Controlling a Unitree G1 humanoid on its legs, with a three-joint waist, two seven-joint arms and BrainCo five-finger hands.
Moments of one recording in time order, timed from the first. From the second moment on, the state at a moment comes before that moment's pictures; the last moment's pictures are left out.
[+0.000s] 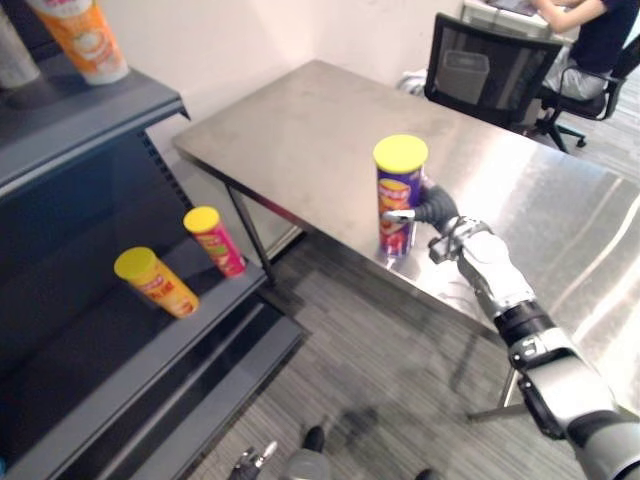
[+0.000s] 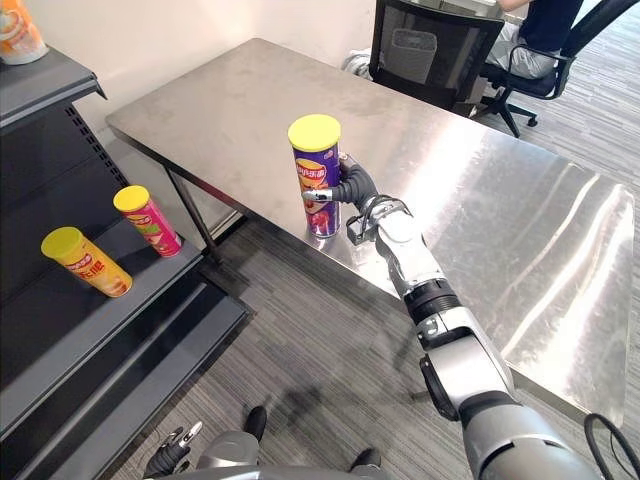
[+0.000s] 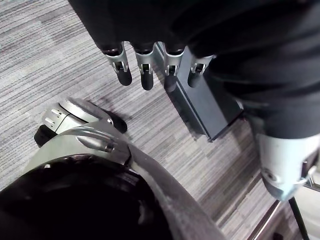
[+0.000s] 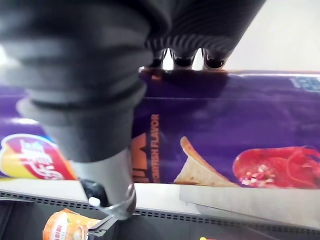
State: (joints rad) left arm 0.28 0.13 0.07 0.86 -0.29 -0.12 -0.05; right arm -0.80 -0.33 0.28 0.64 0.37 -0.18 0.25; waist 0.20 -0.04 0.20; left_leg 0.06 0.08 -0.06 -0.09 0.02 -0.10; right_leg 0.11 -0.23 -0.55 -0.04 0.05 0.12
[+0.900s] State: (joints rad) left arm 0.25 0.11 0.07 0.75 -0.39 -0.23 -0.06; right arm -0.39 -0.42 0.00 -0.11 0.64 -0.11 0.25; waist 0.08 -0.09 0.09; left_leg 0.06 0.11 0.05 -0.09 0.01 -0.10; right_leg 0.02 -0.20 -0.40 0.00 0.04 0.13
